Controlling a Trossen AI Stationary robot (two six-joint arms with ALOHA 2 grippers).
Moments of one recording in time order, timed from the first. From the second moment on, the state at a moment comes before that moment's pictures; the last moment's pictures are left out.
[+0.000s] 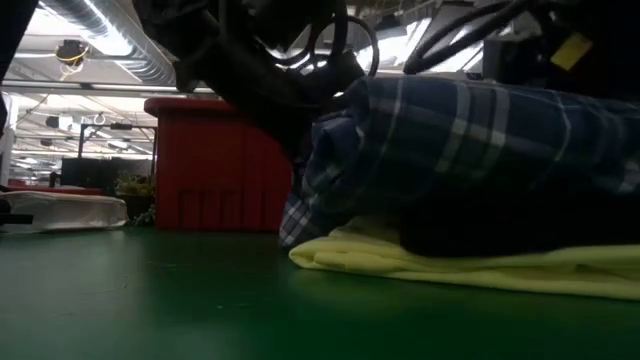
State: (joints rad) left arm -0.17 1.95 1.05 0.25 -0.48 -0.16; right arm 0.51 1.74 1.13 -1.08 0.50 0.57
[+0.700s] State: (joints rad) left arm -0.17 1.72 1.04 0.16 -0.48 -0.15; right arm 0.51 1.74 1.42 -1.32 0.47 0.56
